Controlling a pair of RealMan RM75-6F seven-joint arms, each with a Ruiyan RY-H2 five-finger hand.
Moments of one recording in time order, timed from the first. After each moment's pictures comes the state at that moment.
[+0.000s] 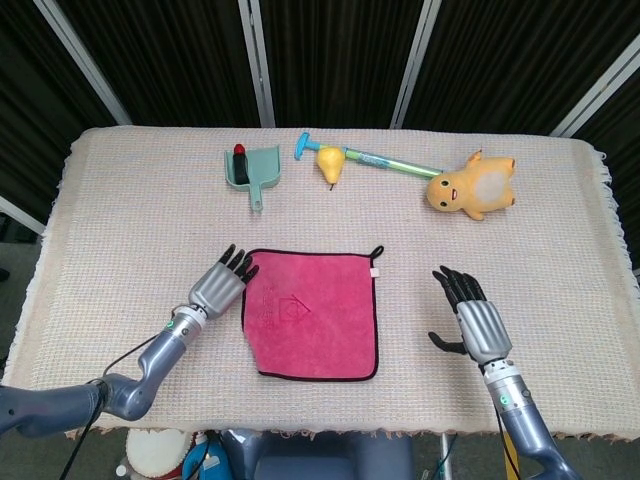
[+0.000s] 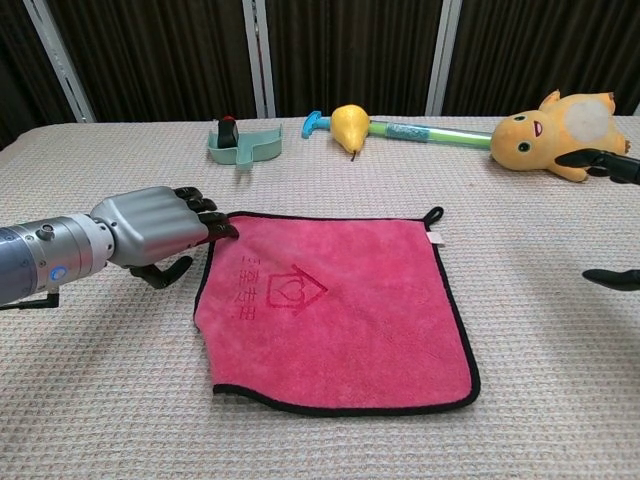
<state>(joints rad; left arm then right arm) -0.84 -1.63 -0.02 -1.29 1.04 0.86 0.94 0.34 -1.39 0.09 -1.60 -1.41 1.23 0.00</state>
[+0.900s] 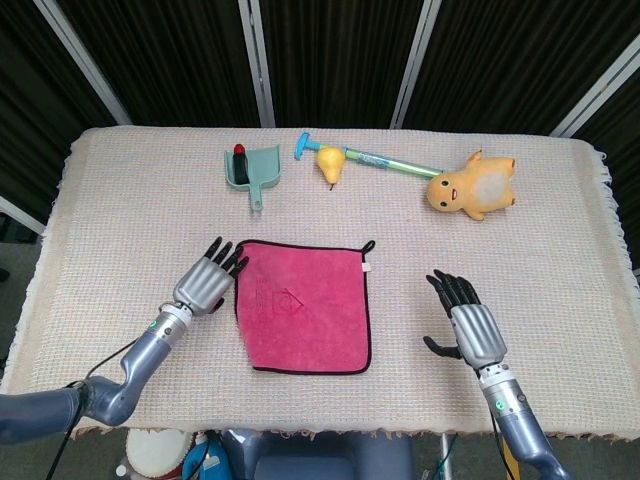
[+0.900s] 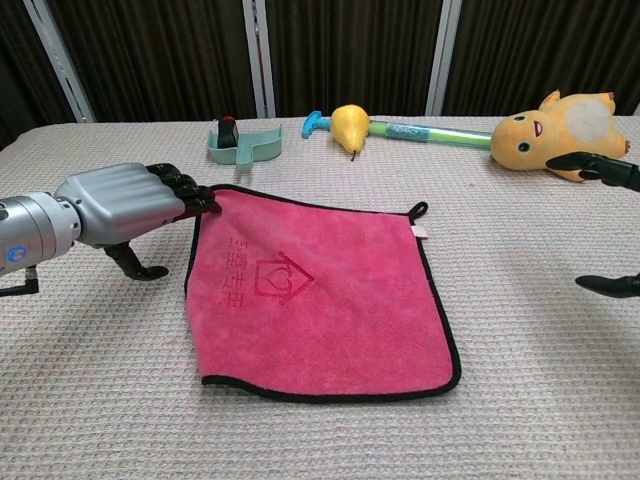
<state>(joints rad) -0.81 -1.54 0.00 -1.37 1.11 0.94 0.85 0.34 -1.40 0.08 -1.64 -1.42 1.23 -0.04</state>
